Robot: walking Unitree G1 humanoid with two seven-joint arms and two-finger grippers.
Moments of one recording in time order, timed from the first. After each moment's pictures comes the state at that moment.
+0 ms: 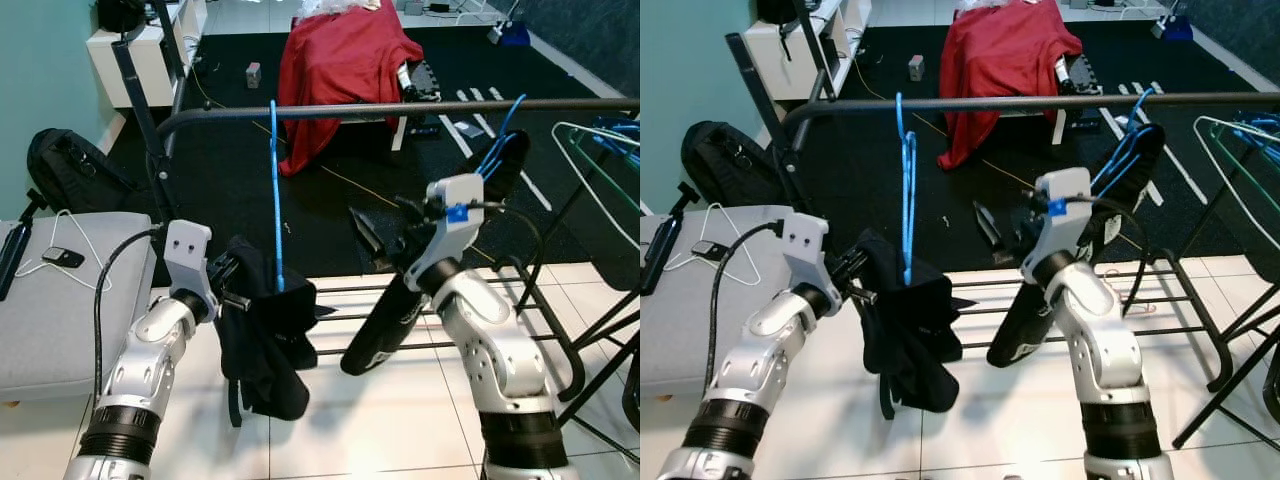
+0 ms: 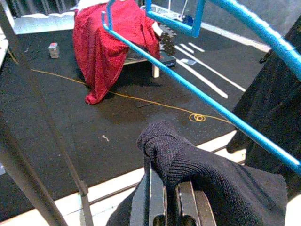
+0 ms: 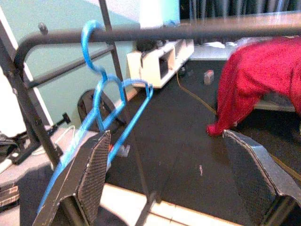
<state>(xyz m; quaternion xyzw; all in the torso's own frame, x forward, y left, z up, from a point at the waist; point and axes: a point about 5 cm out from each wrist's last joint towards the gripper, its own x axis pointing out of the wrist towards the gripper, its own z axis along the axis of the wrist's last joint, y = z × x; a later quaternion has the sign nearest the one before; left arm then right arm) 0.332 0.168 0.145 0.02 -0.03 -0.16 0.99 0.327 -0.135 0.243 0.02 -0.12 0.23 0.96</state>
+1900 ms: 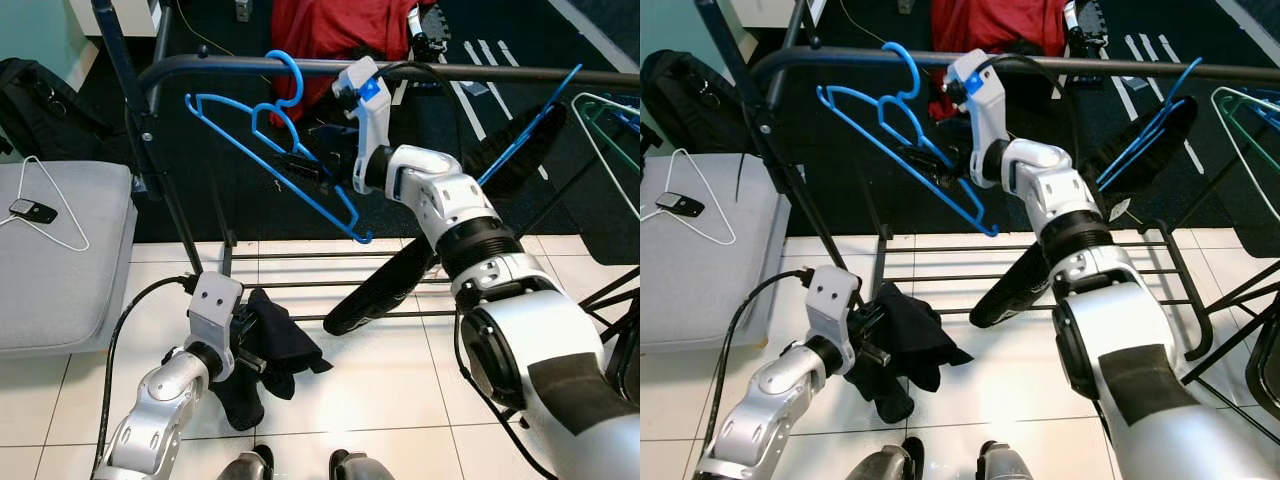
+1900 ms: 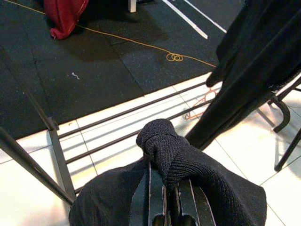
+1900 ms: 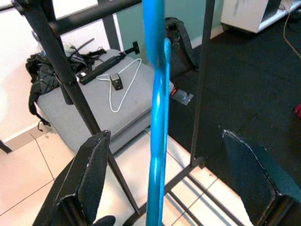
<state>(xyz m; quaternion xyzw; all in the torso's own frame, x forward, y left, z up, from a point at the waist) 0.279 0.142 0.115 0.06 0.04 -0.20 0.98 0.406 -0.072 0.304 -0.08 -0.04 0.44 0.89</state>
